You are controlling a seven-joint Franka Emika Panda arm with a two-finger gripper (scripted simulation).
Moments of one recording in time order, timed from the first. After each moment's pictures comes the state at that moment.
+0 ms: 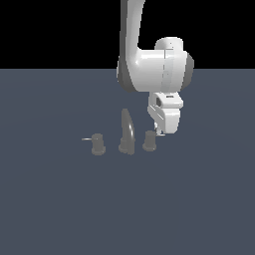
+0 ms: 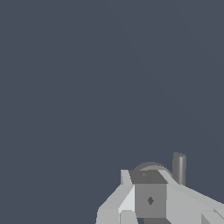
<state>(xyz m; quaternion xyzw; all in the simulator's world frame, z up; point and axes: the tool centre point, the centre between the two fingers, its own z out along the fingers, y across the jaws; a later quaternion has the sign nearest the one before) 0.034 -0.117 0.072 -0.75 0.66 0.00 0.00</state>
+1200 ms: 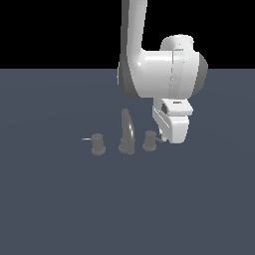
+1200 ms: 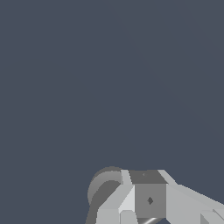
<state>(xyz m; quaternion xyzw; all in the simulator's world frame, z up) -0.012 -0.126 0.069 -0.74 0.67 -0.02 0.01</state>
